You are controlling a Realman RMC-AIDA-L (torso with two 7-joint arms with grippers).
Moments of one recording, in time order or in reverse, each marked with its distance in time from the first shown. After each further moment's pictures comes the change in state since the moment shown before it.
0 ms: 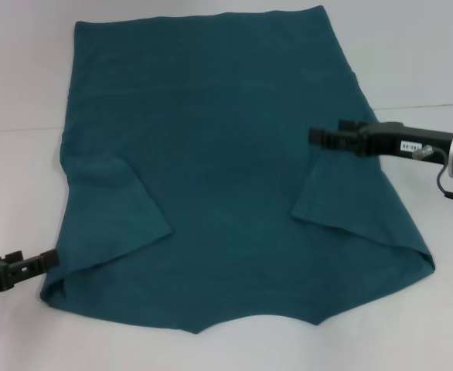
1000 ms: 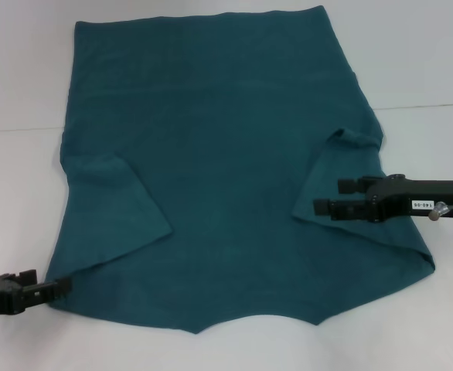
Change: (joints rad) left arm -0.009 0.002 0.017 0.002 0.077 0.050 0.050; right arm -0.045 0.001 0.045 -0.033 -0.206 -0.179 -0.047
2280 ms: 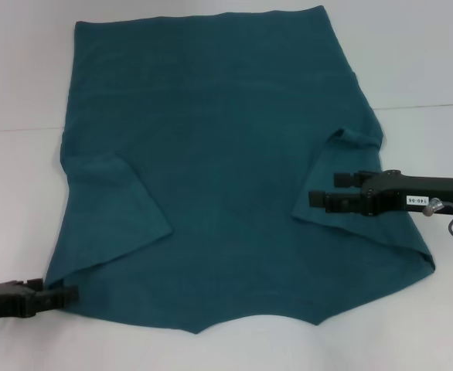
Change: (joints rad) left arm -0.049 0.001 0.046 -0.020 0.106 -0.072 -0.058; right arm 0.003 0.025 0.050 -0.001 -0.002 0.005 -0.009
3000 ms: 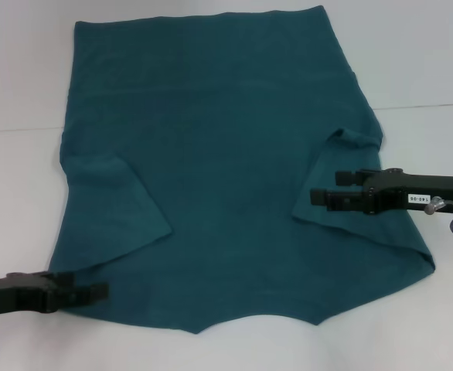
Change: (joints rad) left arm -0.039 0.004 0.025 0.016 -0.018 0.123 -0.006; right arm -0.001 -0.001 0.002 -0.003 0.001 0.002 0.001
